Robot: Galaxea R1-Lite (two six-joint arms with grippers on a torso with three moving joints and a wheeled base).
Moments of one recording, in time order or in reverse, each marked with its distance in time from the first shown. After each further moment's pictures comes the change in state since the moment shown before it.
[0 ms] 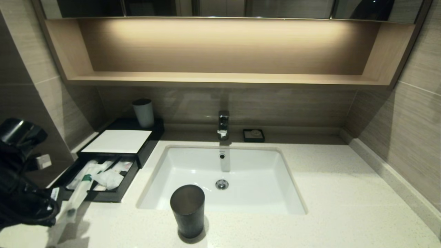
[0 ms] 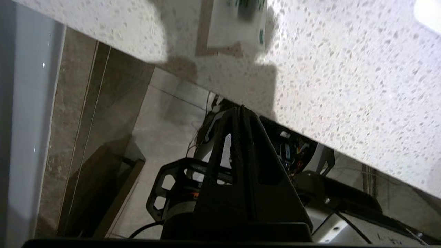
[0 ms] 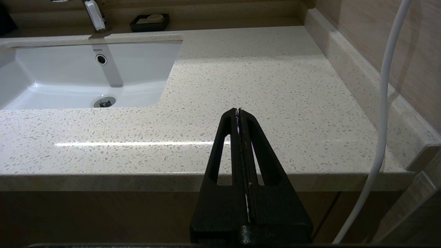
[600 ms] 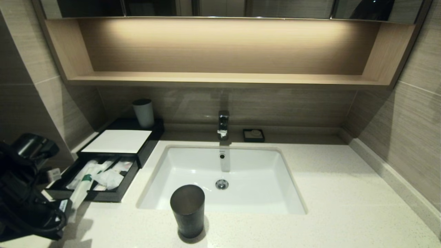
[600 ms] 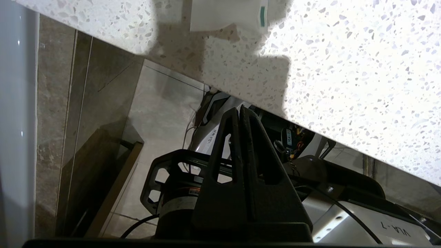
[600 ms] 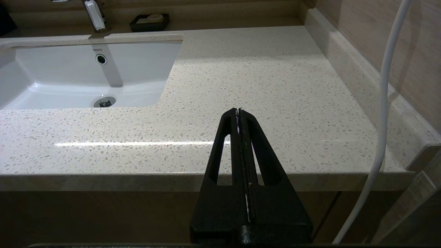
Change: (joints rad) left arm -0.005 0.064 0.069 -0.040 -0.037 0.001; right arm 0.000 0.000 0.000 0.000 0.000 0.000
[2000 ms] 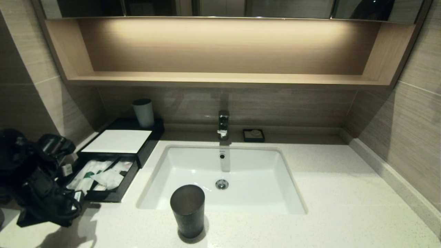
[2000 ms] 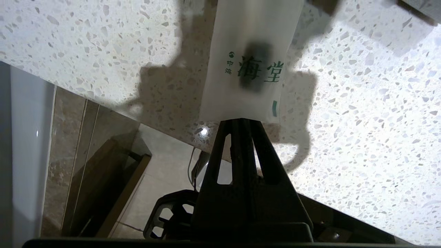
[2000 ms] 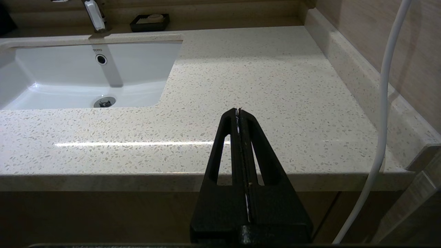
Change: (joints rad) left arm 0.012 0.159 -0.034 -0.147 0.075 -0.004; right arm 0.000 0.000 0.000 0.000 0.000 0.000
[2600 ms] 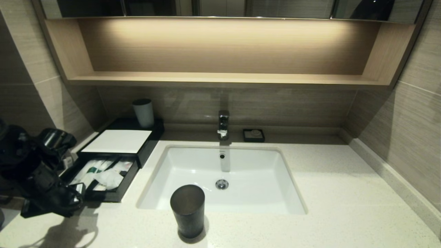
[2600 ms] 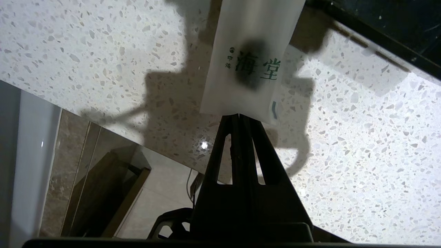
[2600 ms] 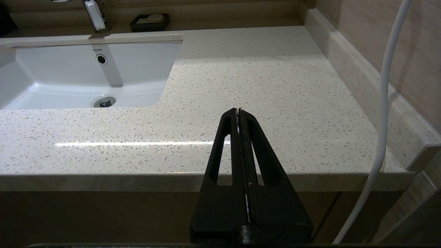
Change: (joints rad) left arm 0.009 0.027 -0.045 -0.038 0.025 0.001; right arm 0.000 0.000 0.000 0.000 0.000 0.000
